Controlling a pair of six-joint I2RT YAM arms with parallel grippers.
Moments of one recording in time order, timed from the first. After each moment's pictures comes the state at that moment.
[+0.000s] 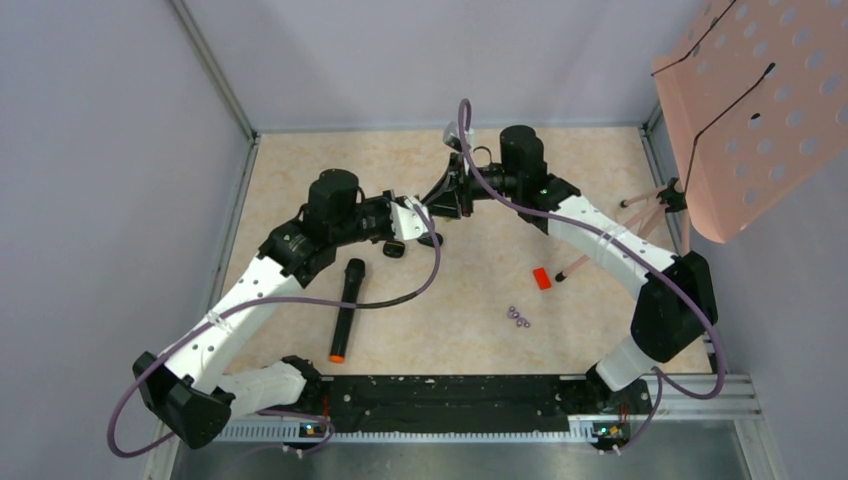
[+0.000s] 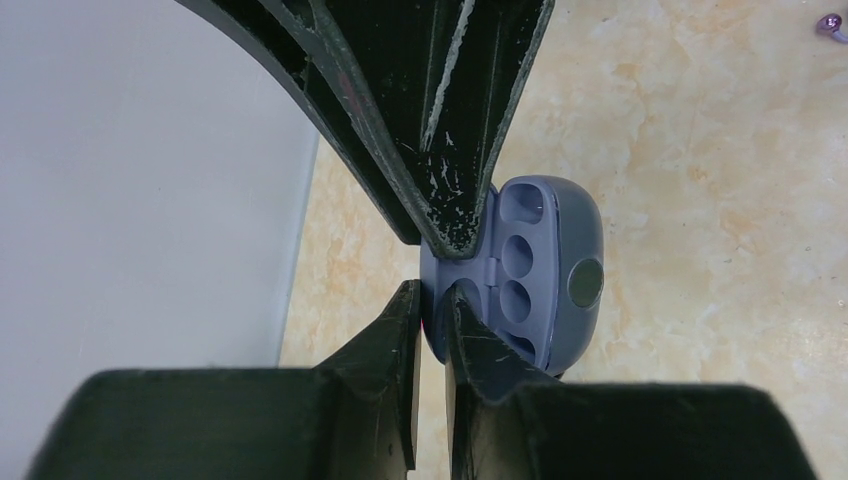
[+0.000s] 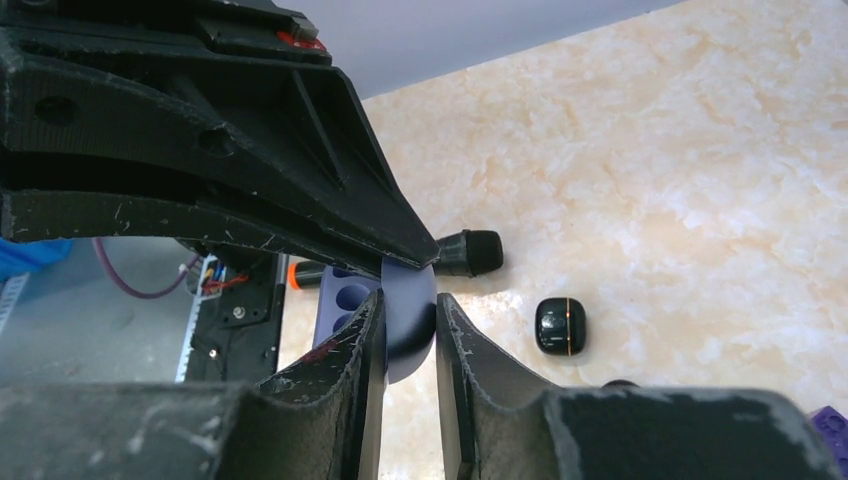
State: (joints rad) left arm -0.59 1.12 1.15 -0.45 0.36 0.89; right arm 0.59 1.57 1.31 0.03 -0.95 0.08
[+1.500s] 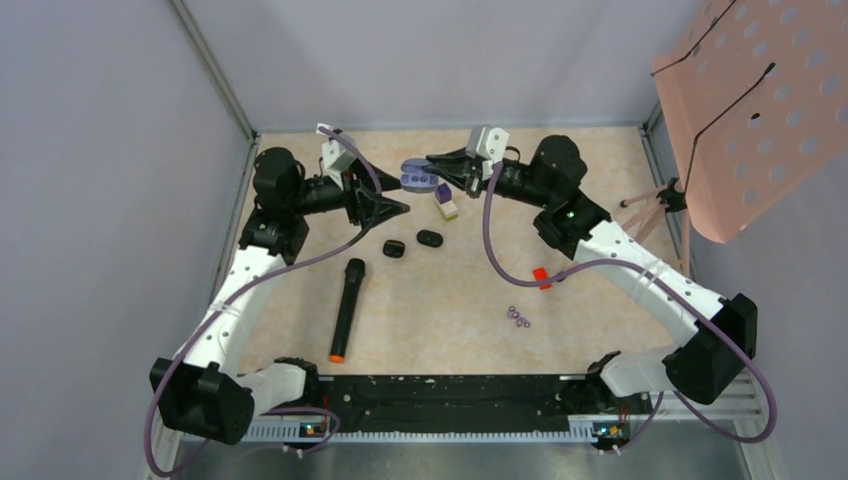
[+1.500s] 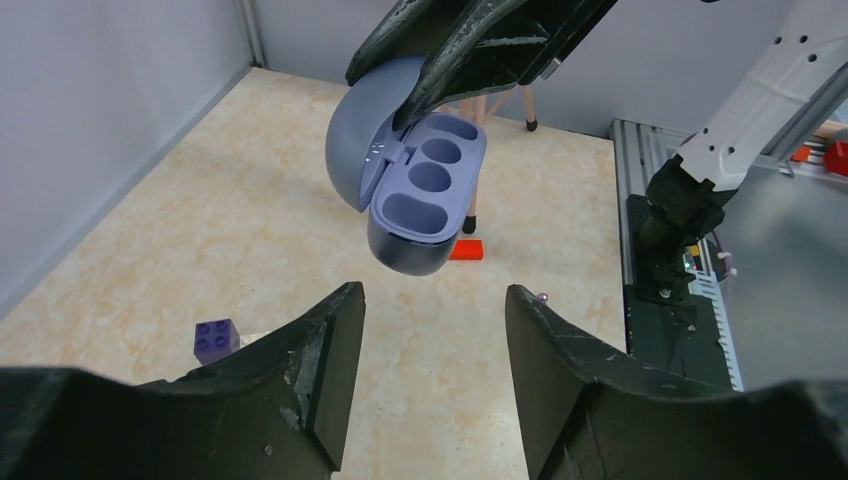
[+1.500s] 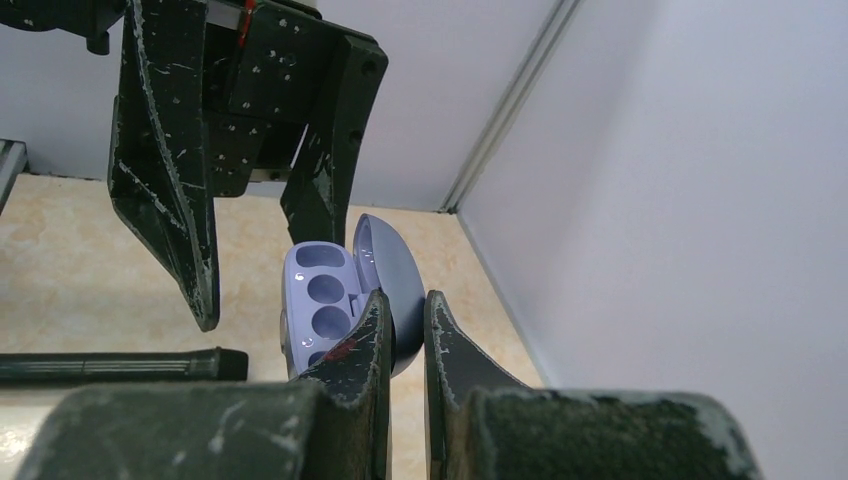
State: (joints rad) left arm -0.22 1.15 1.07 0.10 1.13 -0.08; right arm 0.67 1.34 1.24 0.28 -0.61 -0.35
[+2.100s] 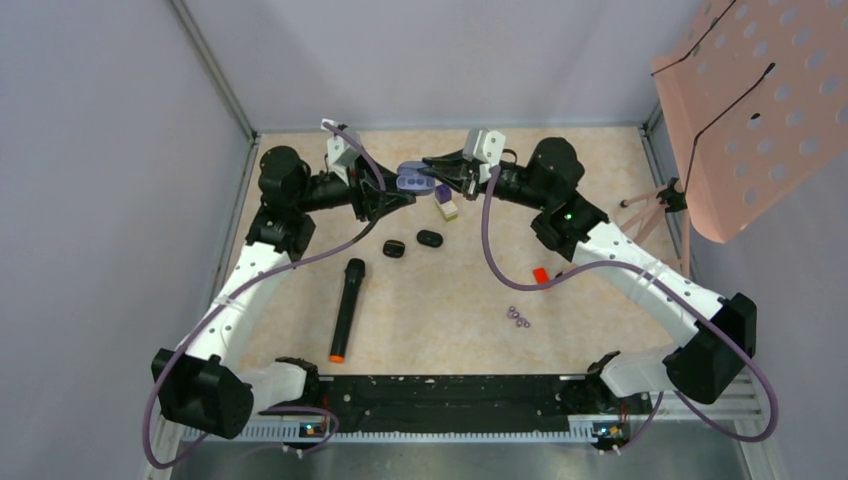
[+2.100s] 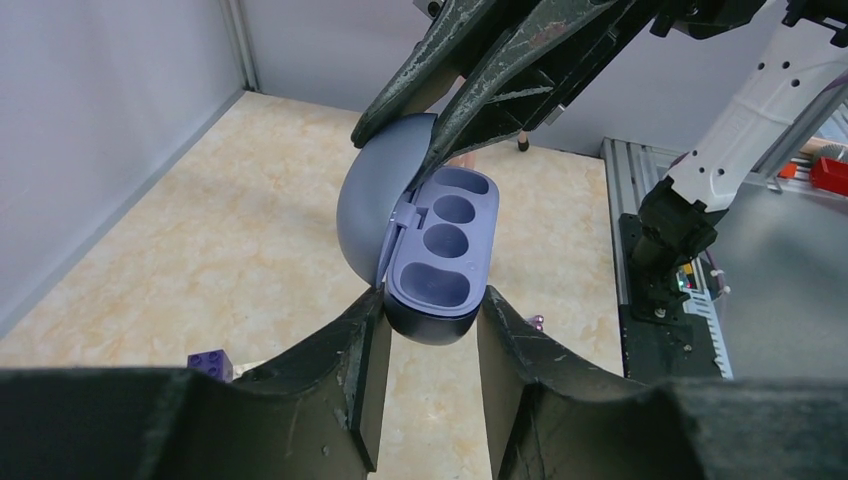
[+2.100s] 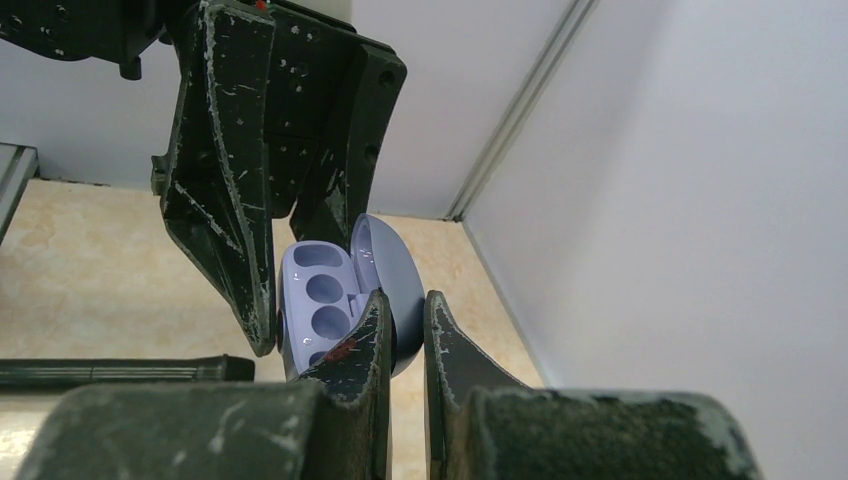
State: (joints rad) left arm -0.26 1.18 1.08 0.21 1.12 -0.16; right arm 0.69 1.34 1.24 0.28 -0.60 -0.35
